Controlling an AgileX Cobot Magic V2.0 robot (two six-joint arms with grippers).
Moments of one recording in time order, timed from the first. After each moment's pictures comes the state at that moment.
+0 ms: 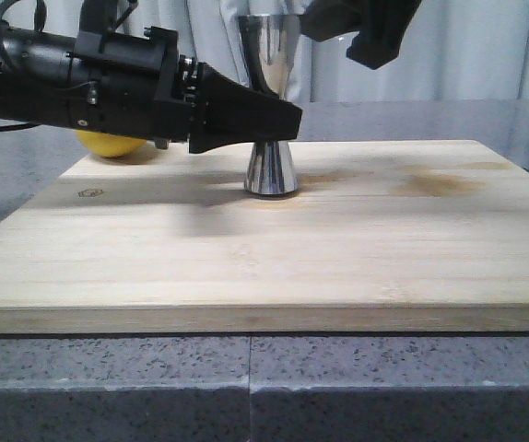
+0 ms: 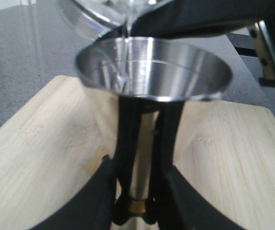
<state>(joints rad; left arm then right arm) -0.40 1.88 -1.05 -1.77 1.15 2.26 0.64 1.38 -1.02 -0.86 0.18 -0.22</state>
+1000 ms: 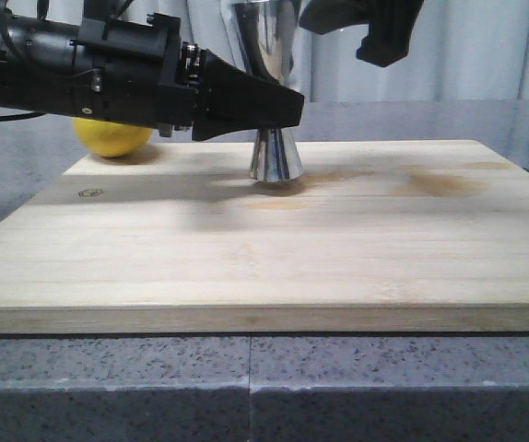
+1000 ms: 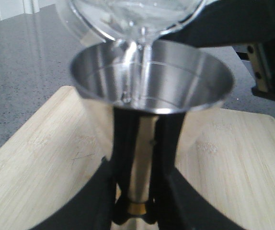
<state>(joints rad) -0.40 1.88 -1.08 -1.77 1.15 2.25 0.64 1.38 -1.02 -0.97 0.17 -0.22</state>
